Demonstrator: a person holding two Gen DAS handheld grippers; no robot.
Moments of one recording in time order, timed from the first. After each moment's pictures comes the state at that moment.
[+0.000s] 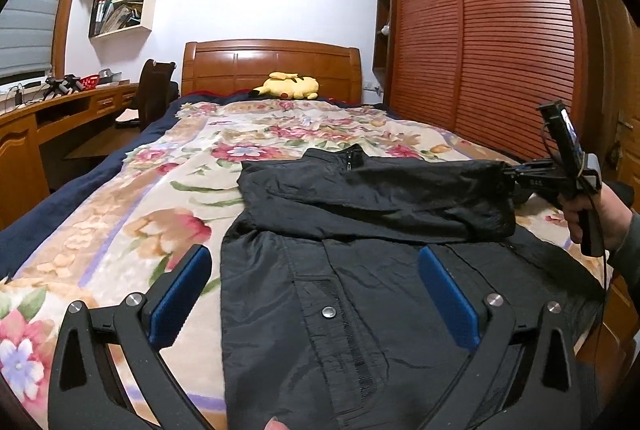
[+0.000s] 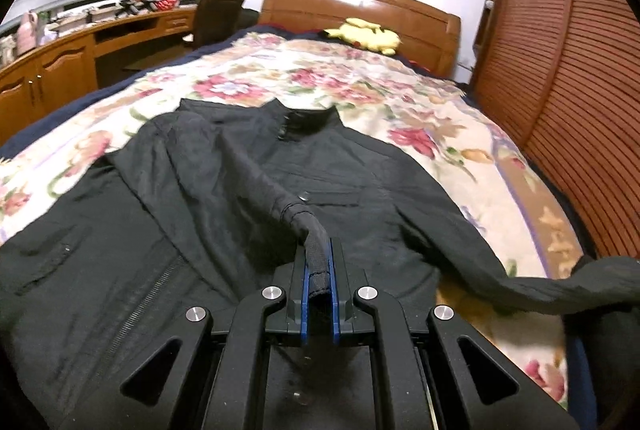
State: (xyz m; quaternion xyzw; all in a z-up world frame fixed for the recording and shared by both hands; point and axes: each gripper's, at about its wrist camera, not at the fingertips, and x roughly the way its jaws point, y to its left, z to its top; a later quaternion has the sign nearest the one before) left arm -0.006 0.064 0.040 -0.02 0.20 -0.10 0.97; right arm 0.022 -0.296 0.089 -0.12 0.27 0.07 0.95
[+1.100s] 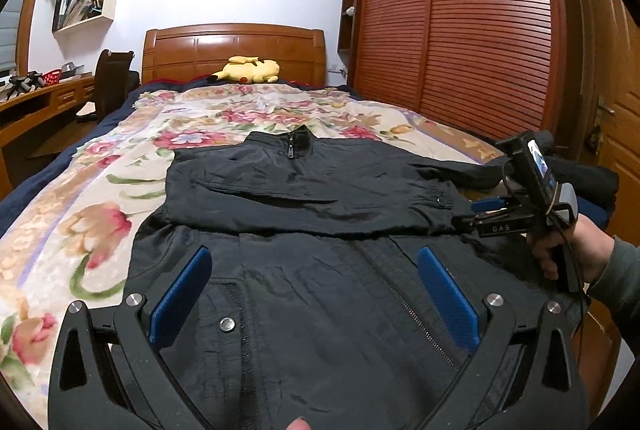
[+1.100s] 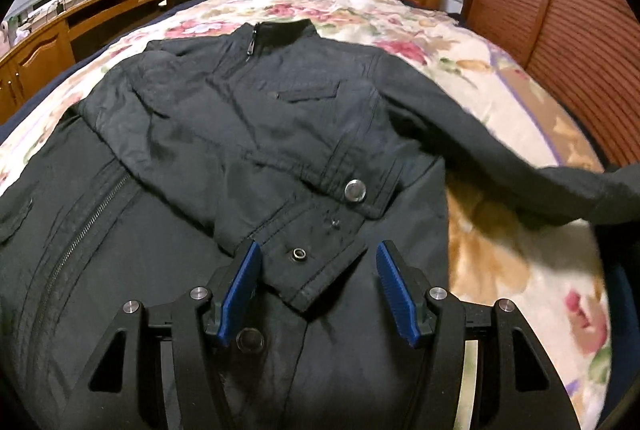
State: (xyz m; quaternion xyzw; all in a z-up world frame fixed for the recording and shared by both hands) left arm 0.020 -0.021 0.031 -0.01 0.22 -0.15 0.96; right arm 0.028 -0.324 0.033 -0.07 0.36 0.08 0.93
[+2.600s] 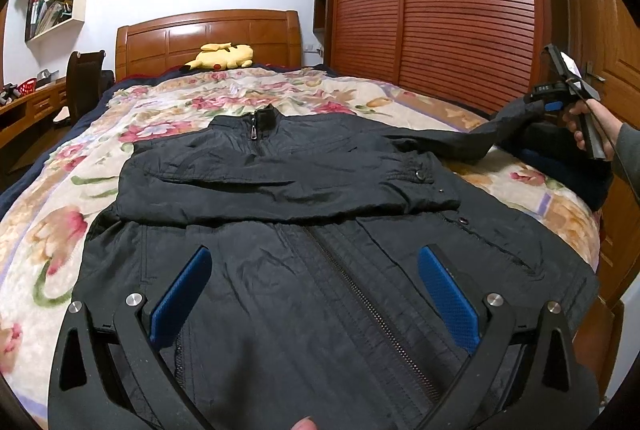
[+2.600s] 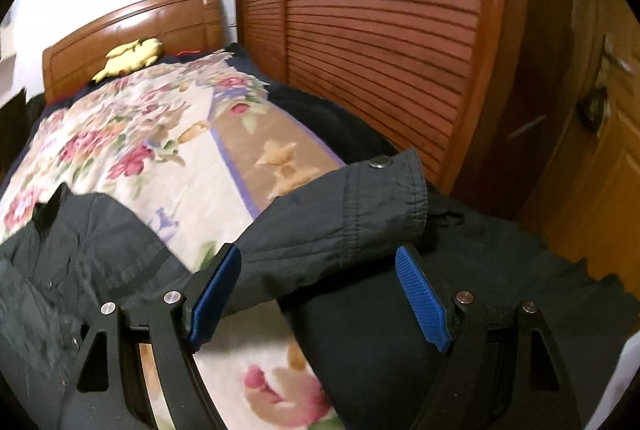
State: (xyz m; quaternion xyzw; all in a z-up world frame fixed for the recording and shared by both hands) left arm 0.042 -0.074 0.012 0.02 0.25 -0.18 0.95; right arm 0.029 -0.573 0.144 0.11 0.30 -0.23 0.92
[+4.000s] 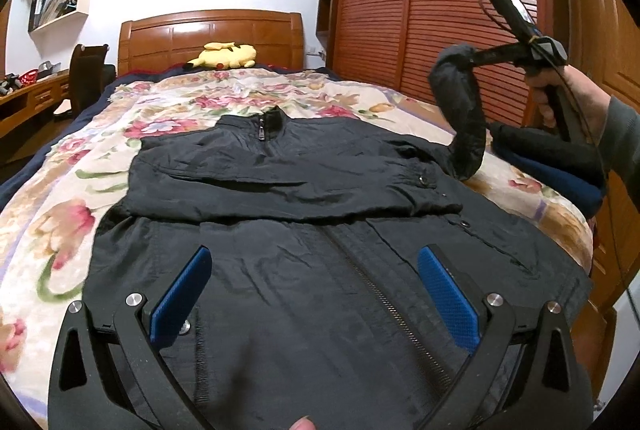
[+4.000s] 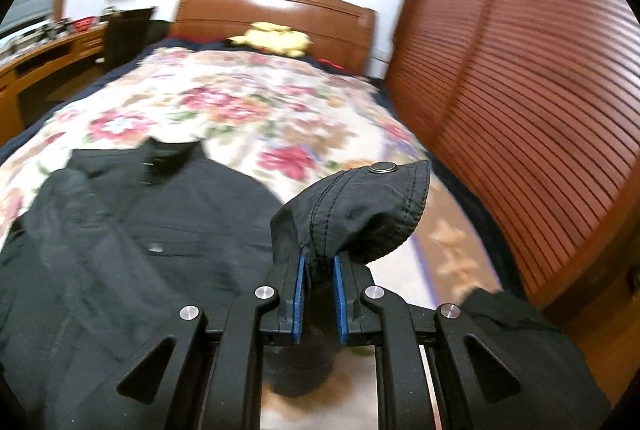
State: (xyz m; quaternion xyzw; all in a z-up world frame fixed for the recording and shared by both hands) left arm 0.036 -0.046 0.019 0.00 0.25 -0.18 0.95; right arm 0.055 -0.329 0.194 -0.11 0.25 -0.03 0.96
